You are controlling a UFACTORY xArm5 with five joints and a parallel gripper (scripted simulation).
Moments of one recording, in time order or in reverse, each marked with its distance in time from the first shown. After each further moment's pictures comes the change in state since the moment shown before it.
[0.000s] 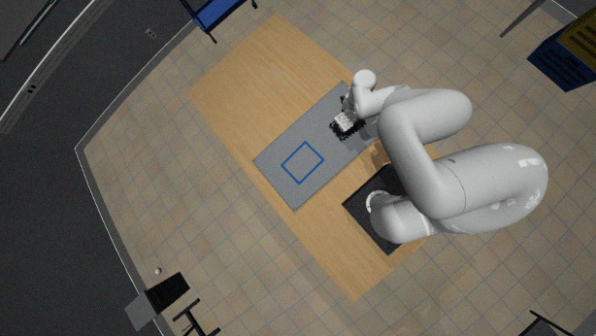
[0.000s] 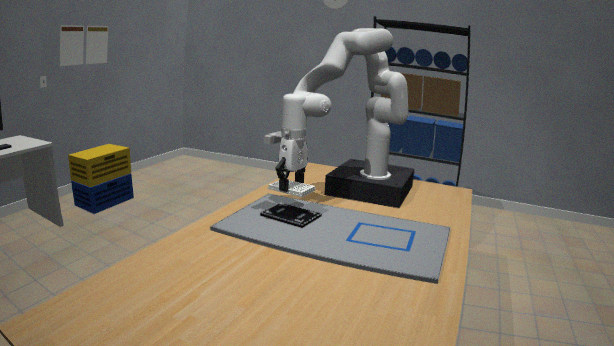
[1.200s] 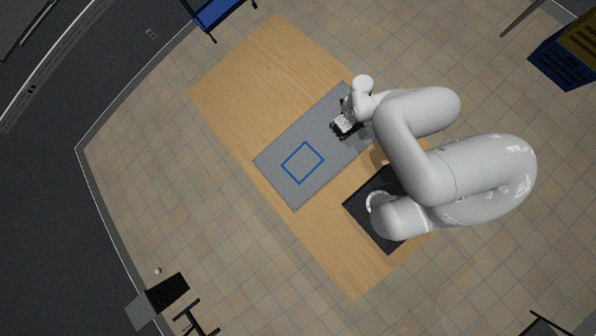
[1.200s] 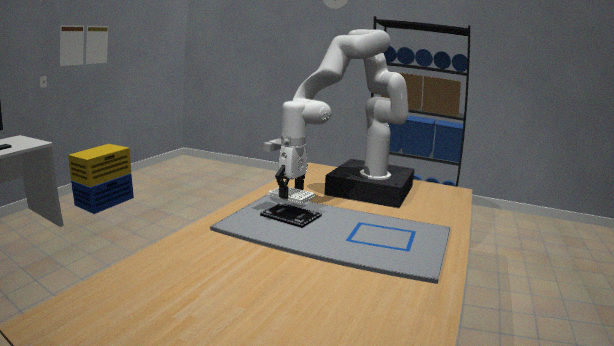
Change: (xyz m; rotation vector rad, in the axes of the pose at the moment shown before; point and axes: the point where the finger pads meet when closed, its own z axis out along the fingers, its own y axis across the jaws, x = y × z) arm 0.000 0.000 0.023 0.001 0.000 0.001
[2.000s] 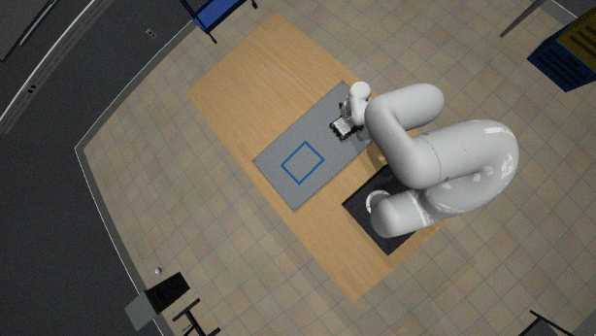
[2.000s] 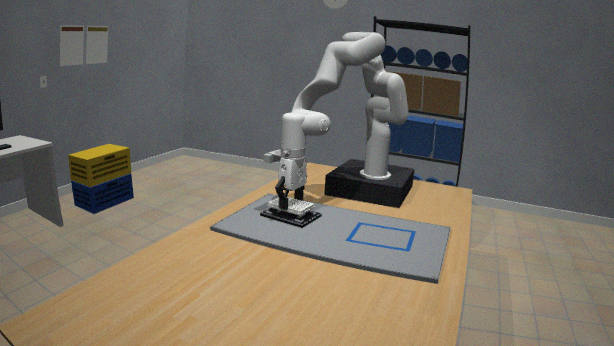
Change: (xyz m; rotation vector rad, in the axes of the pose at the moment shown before) arm 0.000 0.000 0.037 -0.001 0.000 0.000
